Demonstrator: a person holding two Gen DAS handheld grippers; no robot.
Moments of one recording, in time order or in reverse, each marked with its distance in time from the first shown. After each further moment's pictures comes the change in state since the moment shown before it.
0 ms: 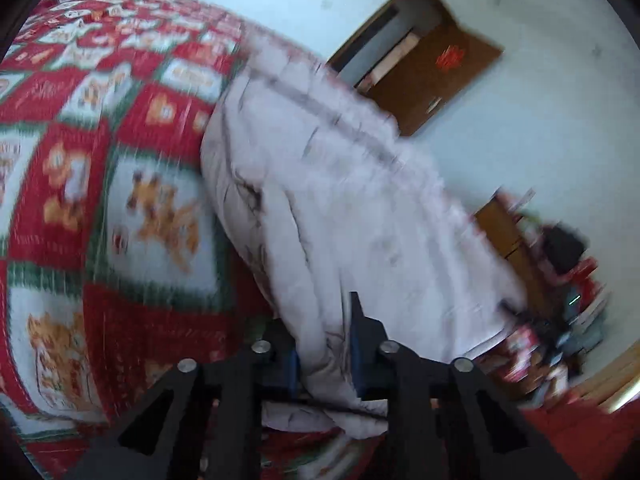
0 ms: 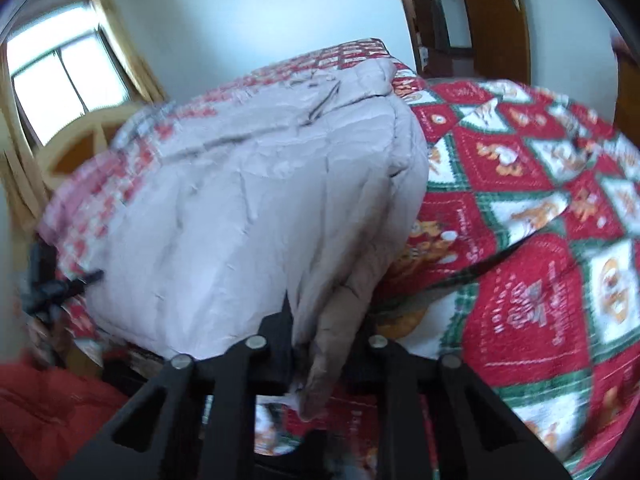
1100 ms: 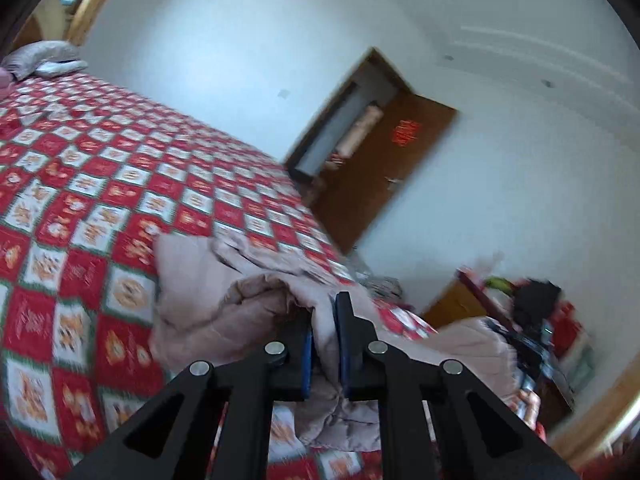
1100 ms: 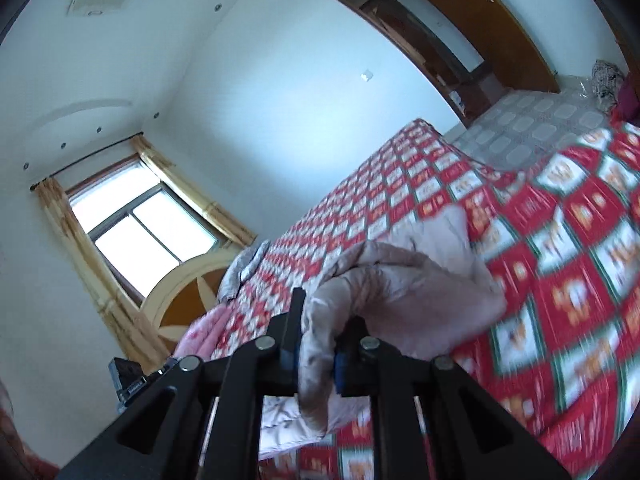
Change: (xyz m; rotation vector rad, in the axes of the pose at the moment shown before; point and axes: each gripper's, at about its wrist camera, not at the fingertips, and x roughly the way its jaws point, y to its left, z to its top) left arm -0.058 -0.104 0.153 0.090 -0.272 -0.001; right arm -0.067 -0.005 0.169 0.263 -0.350 0.385
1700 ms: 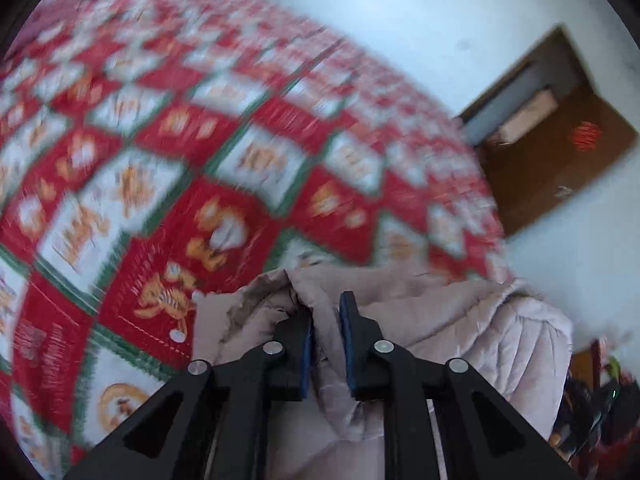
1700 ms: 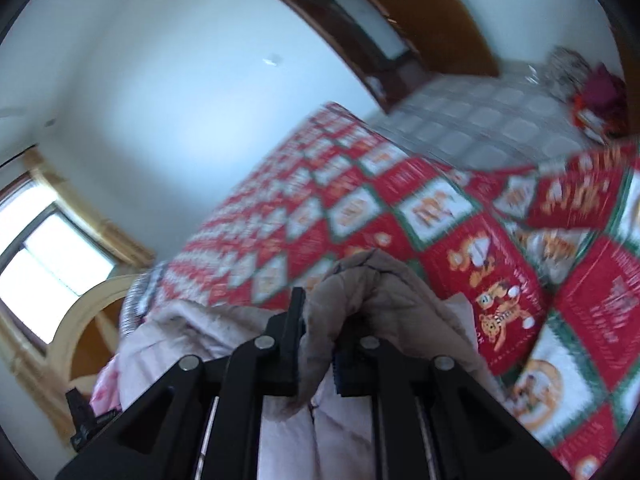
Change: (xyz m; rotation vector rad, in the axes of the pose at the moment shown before) left arm 0.263 0.169 0.054 -0.329 0.234 0.499; right arm 0.272 -0.148 0.062 0.101 0.056 -0.427
